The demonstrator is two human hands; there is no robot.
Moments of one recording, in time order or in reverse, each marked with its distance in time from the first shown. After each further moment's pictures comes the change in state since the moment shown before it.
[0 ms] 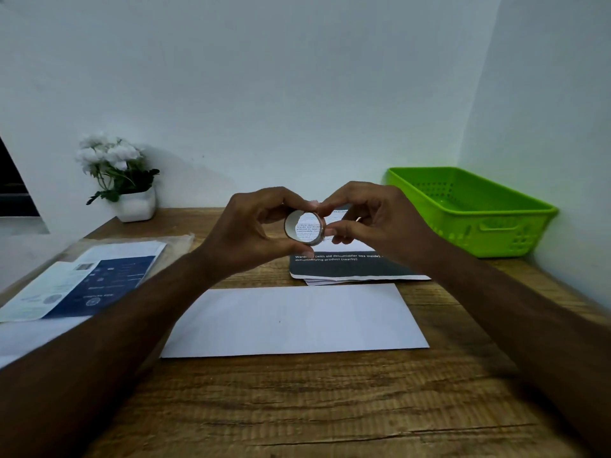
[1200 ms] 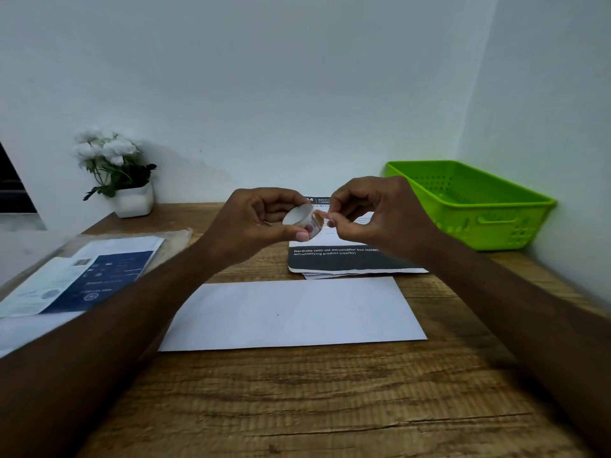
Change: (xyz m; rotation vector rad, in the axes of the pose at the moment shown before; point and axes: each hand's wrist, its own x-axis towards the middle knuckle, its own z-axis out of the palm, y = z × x) left_hand -0.001 -0.008 0.006 -0.373 0.001 -0.312; right_hand -0.001 -0.001 0.000 -0.235 0.080 -0.100
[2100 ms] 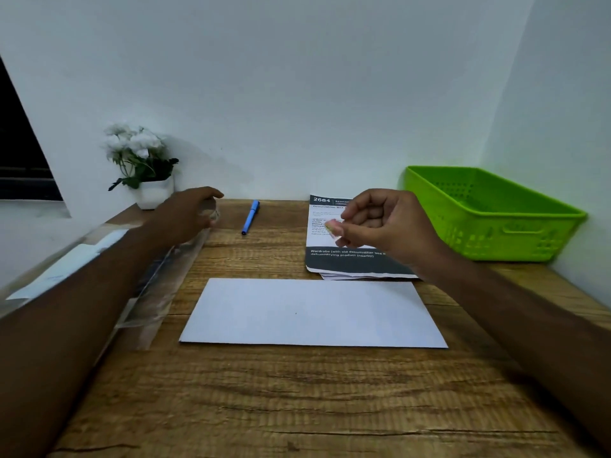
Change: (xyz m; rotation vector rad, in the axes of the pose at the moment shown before) left_hand -0.010 -0.082 -0.131 0.921 0.098 -0.287; right_hand -0.002 -0.004 0.024 0.534 0.067 0.450
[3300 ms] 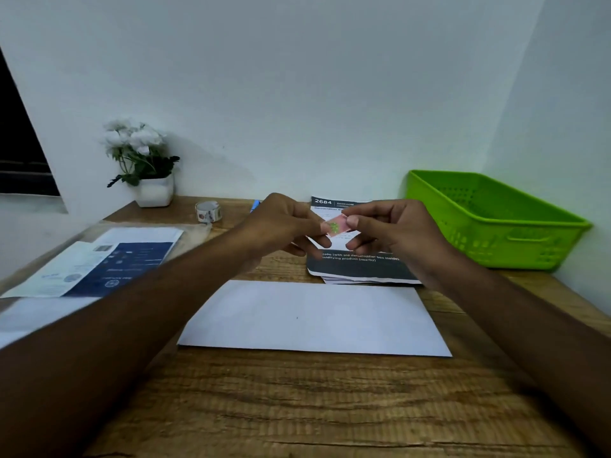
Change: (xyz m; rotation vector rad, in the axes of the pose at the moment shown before) left_hand -0.033 0.162 0.006 -0.837 -0.336 -0.169; right_hand 0.002 0.000 -0.006 0.056 0.052 0.207
